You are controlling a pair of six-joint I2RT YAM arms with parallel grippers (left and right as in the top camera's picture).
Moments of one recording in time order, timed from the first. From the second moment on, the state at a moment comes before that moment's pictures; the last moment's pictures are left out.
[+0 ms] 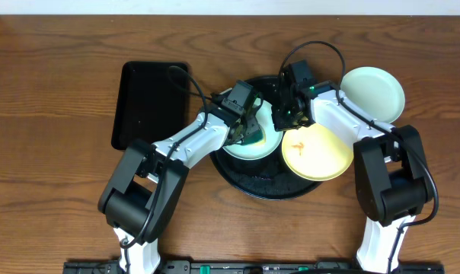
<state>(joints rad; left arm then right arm) -0.55 1.95 1.22 -0.43 0.02 -0.96 0.35 2.04 1.36 -0.63 -0.15 0.18</state>
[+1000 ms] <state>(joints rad) -0.49 1.72 1.18 -0.37 -0.06 -0.88 0.35 2.04 1.36 -0.63 -0.15 0.18</state>
